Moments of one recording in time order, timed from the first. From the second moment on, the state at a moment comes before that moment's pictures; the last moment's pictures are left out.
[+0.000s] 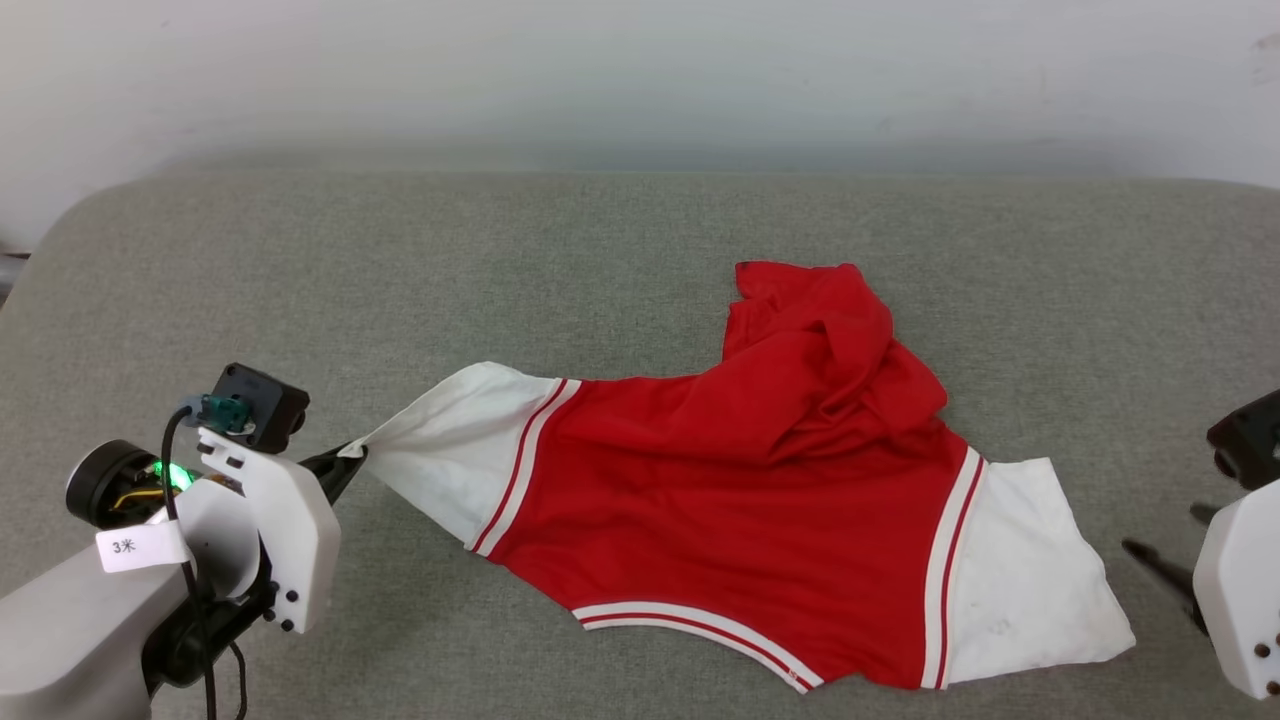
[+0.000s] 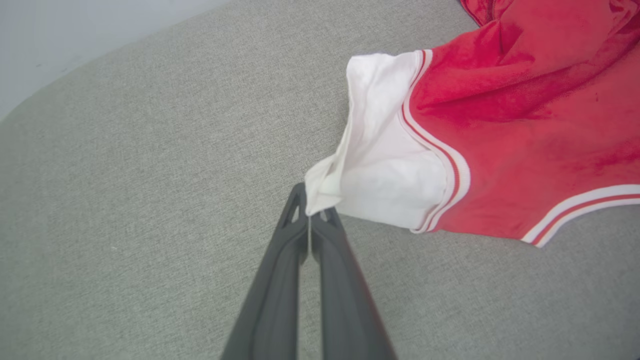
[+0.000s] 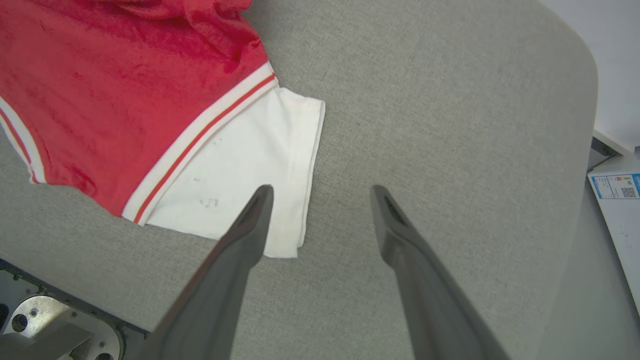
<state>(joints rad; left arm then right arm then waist) -0.70 0.90 -1.11 0.18 -1.03 0.09 0.13 -0.13 -0.70 0.15 -0.15 0.56 0.13 0.84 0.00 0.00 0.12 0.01</state>
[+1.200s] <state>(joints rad) -0.70 0.87 -1.08 0.14 -1.04 0.08 0.01 -0.20 -0.65 0.36 0.21 0.71 0.13 0.47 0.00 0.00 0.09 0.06</state>
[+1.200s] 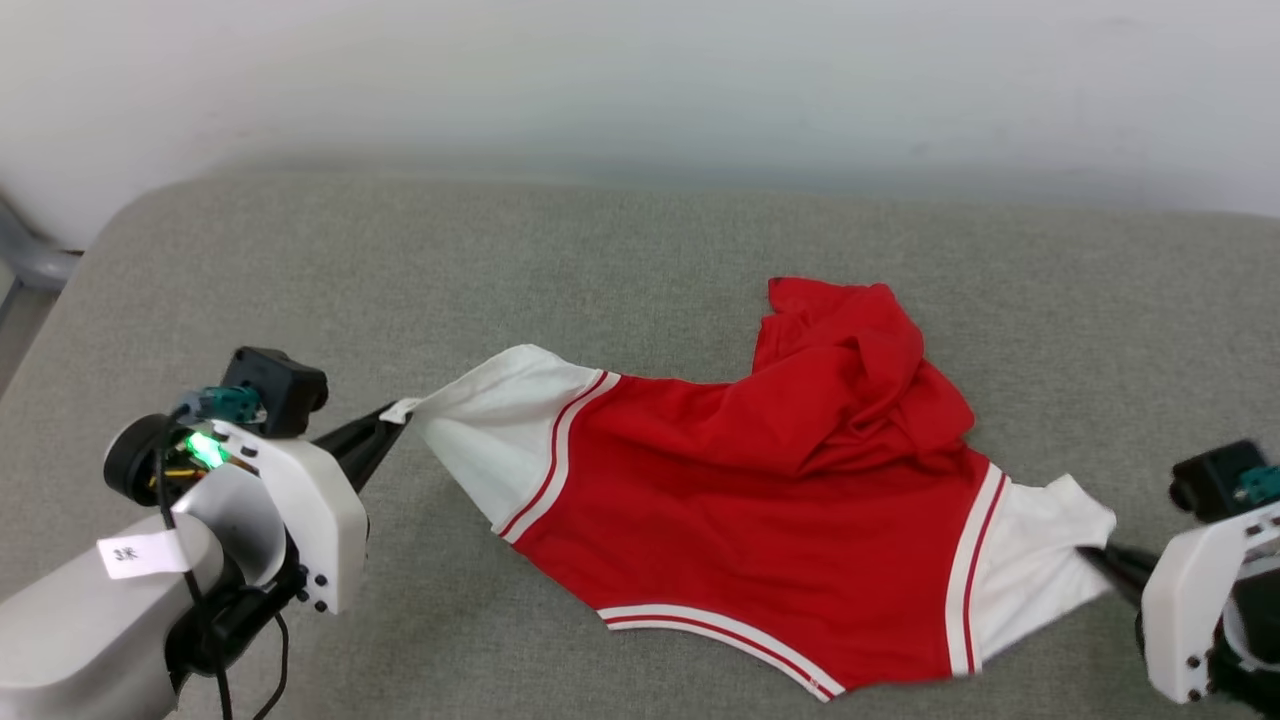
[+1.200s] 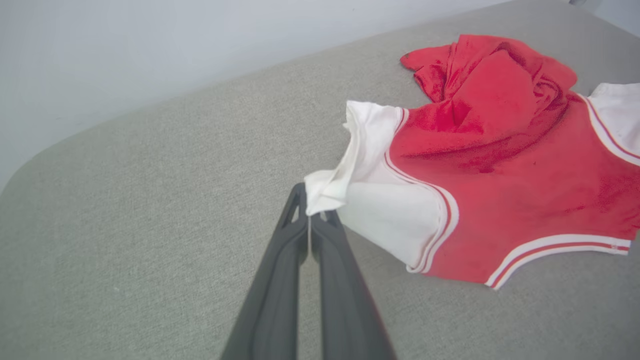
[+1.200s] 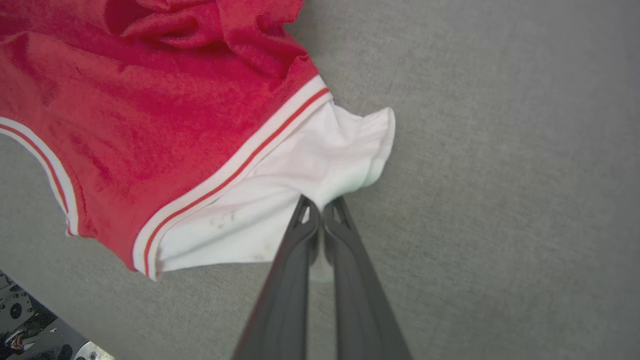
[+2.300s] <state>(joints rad) -1.09 0.80 -0.73 -0.07 -1.36 0.01 0.03 -0.77 -0.52 0.00 -0.14 0.57 0.13 0.53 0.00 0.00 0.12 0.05</state>
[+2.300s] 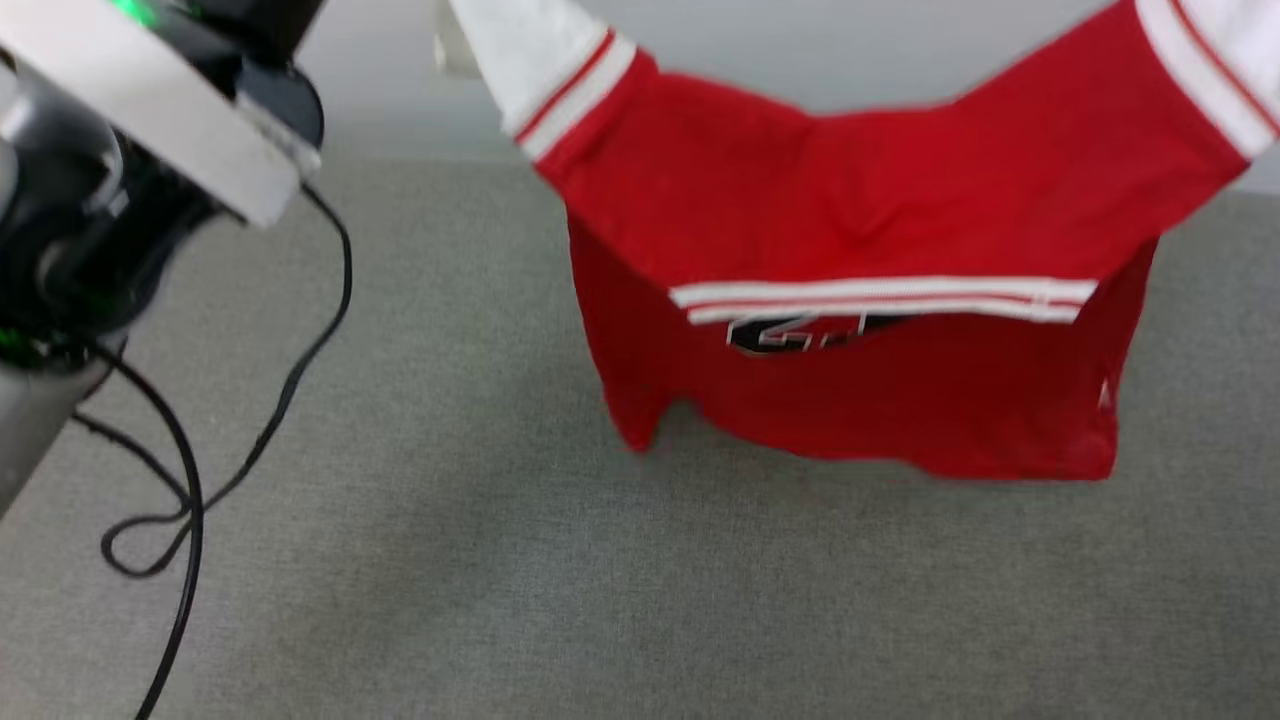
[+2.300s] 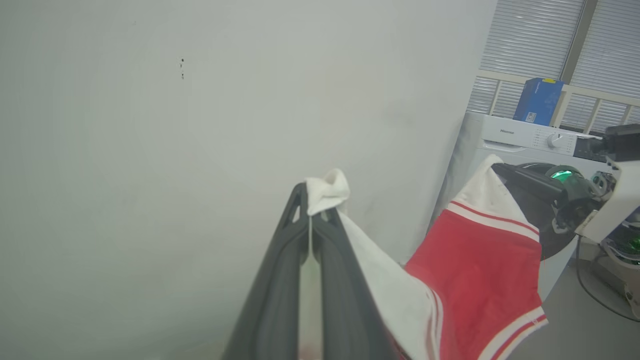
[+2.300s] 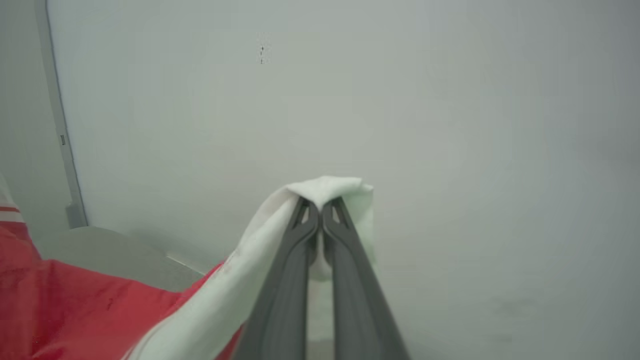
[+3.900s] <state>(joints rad) -1.09 0.65 -0.76 0.47 -1.28 -0.13 -0.24 -1.14 -0.45 0.49 0.68 0.56 0.13 -0.04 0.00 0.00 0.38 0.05</state>
